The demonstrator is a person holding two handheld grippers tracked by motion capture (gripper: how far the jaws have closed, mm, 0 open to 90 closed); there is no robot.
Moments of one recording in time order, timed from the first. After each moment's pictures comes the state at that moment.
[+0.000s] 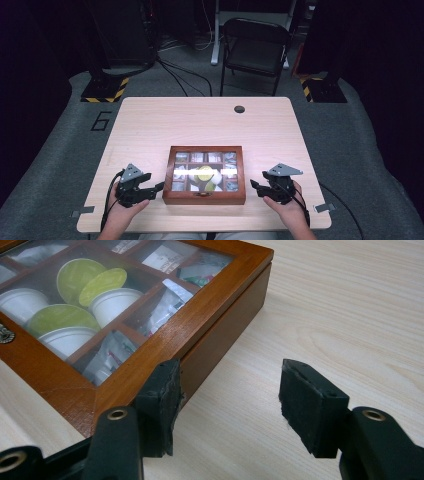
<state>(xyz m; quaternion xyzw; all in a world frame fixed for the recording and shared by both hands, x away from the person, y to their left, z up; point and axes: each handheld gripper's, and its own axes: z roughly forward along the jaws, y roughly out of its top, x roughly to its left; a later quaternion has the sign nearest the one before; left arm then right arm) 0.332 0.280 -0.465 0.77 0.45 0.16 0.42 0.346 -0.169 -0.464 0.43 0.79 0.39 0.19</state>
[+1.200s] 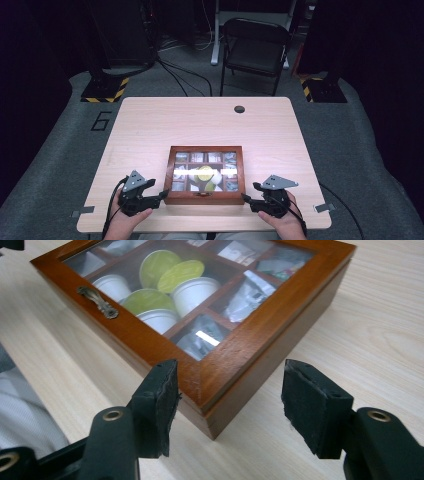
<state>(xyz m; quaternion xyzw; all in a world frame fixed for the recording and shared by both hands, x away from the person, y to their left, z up) 0.311 0.266 -0.462 0.78 0.43 0.16 0.42 0.313 -0.148 -0.464 0.38 0.81 0.42 0.14</state>
